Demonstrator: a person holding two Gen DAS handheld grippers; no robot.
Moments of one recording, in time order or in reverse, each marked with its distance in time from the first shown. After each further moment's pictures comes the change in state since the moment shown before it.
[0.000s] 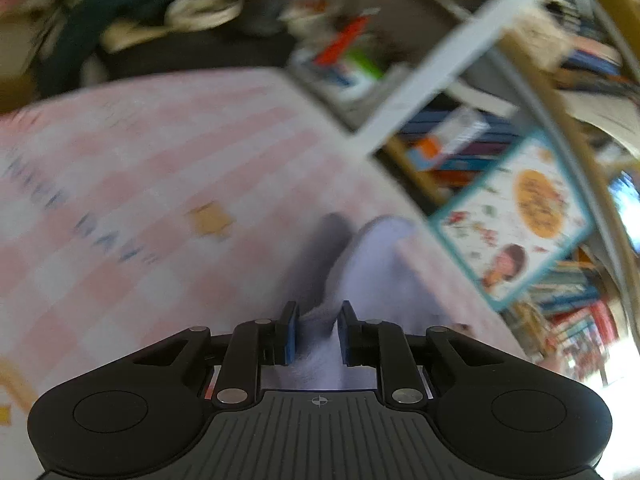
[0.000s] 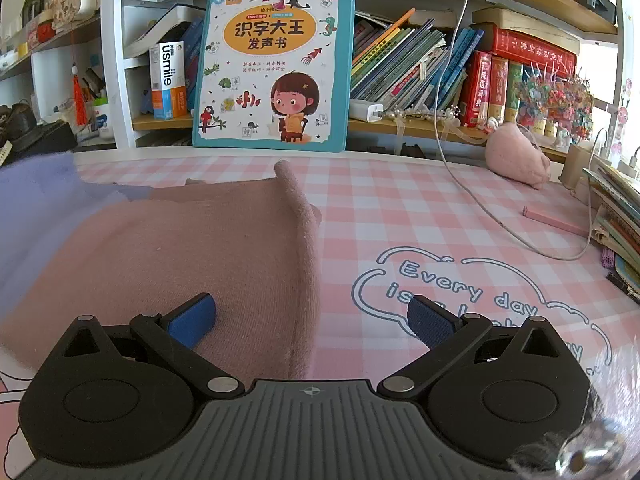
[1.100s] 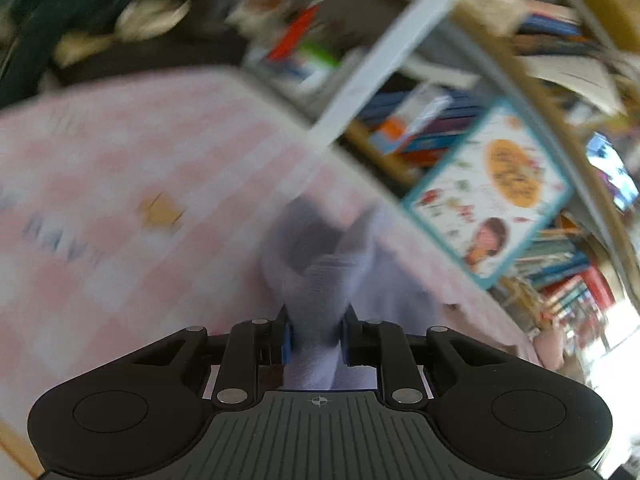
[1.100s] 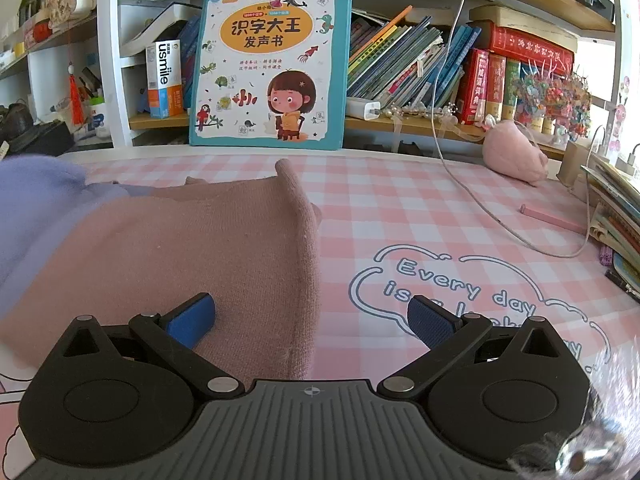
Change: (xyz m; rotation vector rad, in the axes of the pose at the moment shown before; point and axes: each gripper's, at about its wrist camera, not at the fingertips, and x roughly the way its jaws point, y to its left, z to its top) left arm 0.020 -0.024 -0.016 0.111 -0.001 -0.067; right arm 0.001 -0.002 0.001 0.005 0.008 -0.006
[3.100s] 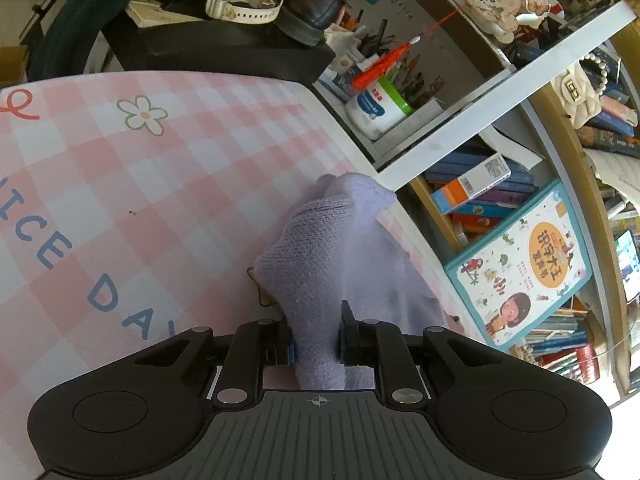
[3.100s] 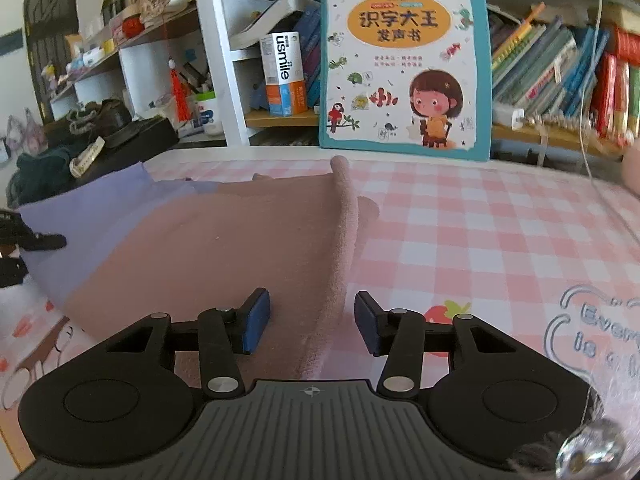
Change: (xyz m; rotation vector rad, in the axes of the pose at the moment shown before) left arm 0.009 0.085 0.046 -0.133 -0.072 -0.051; right arm 0.034 0.059 0.026 -0.016 0.028 0.340
